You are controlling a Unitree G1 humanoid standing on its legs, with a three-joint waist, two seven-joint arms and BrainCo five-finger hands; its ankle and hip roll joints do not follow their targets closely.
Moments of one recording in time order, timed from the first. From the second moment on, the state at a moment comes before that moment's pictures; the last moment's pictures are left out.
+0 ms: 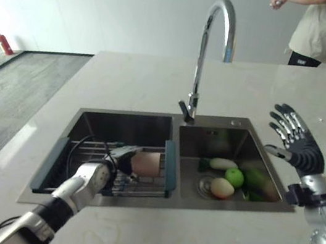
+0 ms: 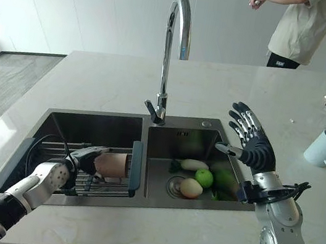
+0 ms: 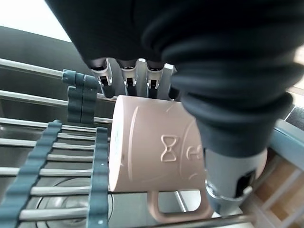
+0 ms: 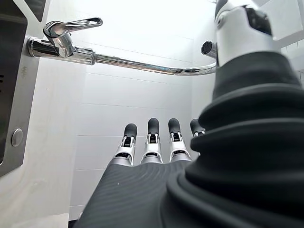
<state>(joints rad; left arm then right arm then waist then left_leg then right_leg) -0.21 0.59 -0.46 0.26 0.57 0.13 -0.20 0.04 -0.57 -0.16 -0.32 0.47 -0.03 0.23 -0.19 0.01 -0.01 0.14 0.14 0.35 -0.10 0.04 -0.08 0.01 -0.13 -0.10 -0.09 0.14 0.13</state>
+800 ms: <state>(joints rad) -0.24 0.55 -0.47 0.42 0.60 0.13 -0.11 0.04 -0.57 -0.16 -0.32 0.47 -0.03 0.25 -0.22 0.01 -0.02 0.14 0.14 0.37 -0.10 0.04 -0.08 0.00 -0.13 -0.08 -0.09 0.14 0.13</state>
